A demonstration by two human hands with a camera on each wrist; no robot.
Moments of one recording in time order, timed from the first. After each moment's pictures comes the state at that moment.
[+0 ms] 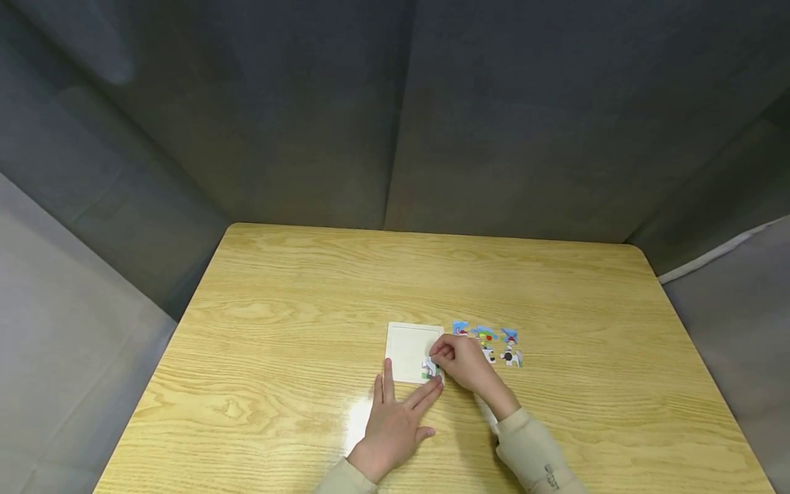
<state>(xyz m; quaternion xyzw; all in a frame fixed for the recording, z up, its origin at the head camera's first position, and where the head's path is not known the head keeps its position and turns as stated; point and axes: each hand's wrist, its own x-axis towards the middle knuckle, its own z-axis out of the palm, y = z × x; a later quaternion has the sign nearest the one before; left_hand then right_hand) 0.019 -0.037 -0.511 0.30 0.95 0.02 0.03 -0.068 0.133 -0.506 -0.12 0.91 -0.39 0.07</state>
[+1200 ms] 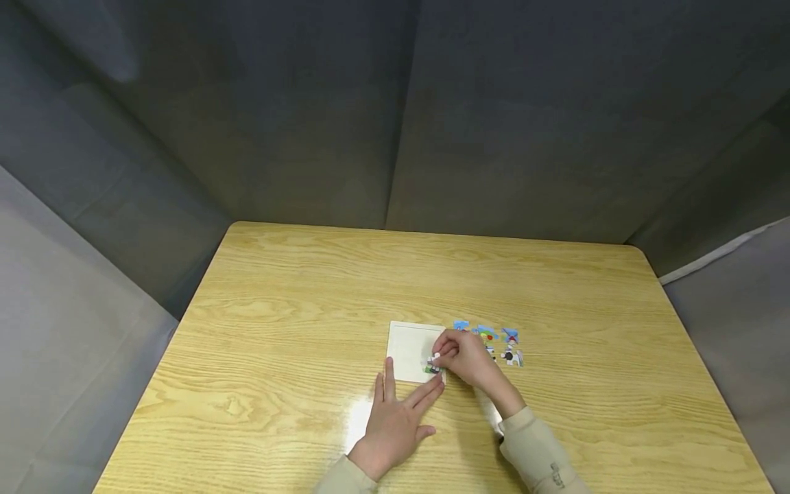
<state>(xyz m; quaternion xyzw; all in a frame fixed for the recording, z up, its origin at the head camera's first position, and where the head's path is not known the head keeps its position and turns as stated) 0.020 -0.038 -0.509 0.29 0.95 0.01 0.04 -0.070 0.138 -0.496 -0.14 0.87 -0.46 0.09</state>
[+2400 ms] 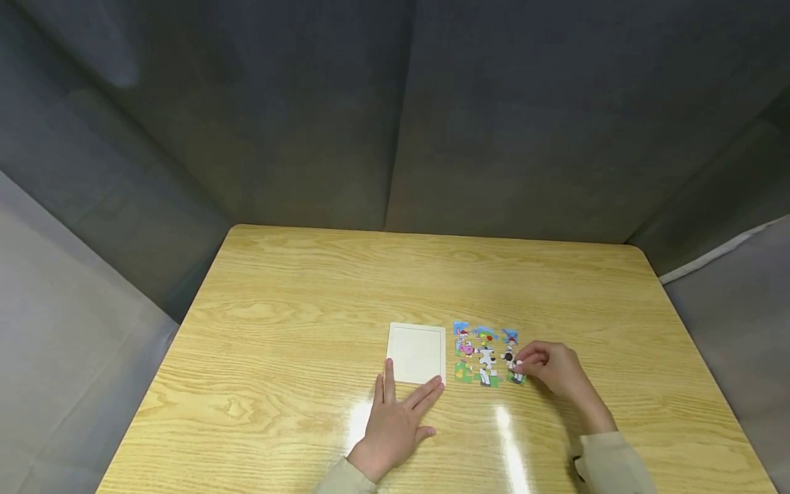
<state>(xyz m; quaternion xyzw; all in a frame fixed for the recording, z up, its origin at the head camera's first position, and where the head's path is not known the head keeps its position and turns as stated) 0.021 -0.039 -0.514 0.30 0.95 0.02 0.01 -0.050 0.269 -0.498 -0.01 0.92 -0.38 0.09</state>
